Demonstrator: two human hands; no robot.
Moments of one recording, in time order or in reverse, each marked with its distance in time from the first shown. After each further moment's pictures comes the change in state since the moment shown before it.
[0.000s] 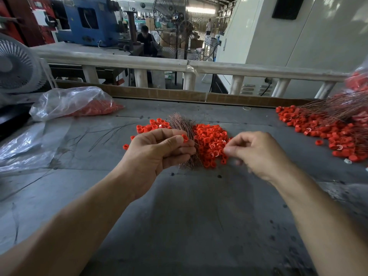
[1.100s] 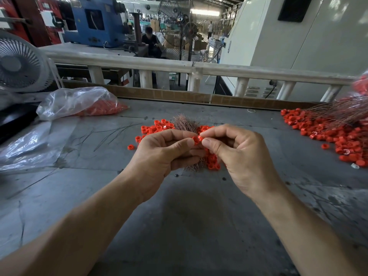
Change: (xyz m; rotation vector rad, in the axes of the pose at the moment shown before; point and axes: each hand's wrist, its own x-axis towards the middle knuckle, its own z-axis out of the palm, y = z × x) left_hand -0.002 -0.002 0.004 0.022 -0.051 0.029; right_hand -0.030 -0.038 0.035 0.346 0.015 -0.385
